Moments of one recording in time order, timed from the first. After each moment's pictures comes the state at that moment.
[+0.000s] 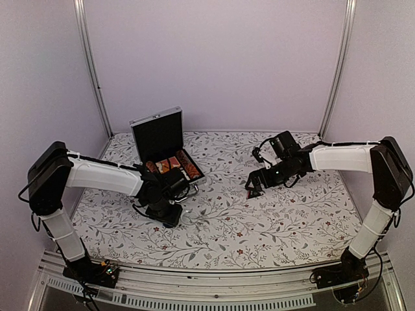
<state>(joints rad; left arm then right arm) -0.89 1.76 1.01 -0.62 -0.14 -0.57 0.55 1.72 1.10 -0.36 -0.24 0.14</state>
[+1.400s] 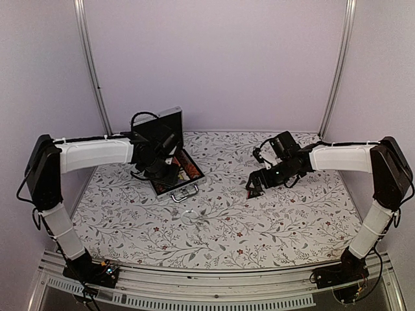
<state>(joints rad) -0.71 1.76 1.29 -0.68 -0.21 -0.39 0.55 1.72 1.10 -0.37 -0.22 0.14</state>
